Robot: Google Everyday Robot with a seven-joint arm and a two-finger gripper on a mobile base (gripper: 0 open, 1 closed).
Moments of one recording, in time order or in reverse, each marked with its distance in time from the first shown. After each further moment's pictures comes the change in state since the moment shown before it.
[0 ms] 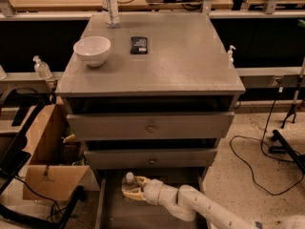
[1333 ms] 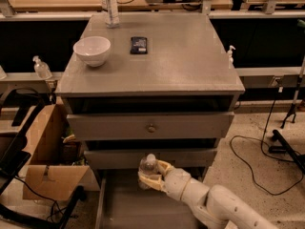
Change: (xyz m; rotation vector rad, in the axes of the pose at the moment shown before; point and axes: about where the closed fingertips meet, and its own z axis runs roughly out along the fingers) arm -0.182 0.001 -0.121 0.212 -0.068 -0.031
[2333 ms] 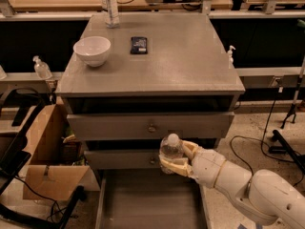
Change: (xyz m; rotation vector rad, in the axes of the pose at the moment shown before) arm -0.146 -0.021 -0.081 0.040 0.038 -0.158
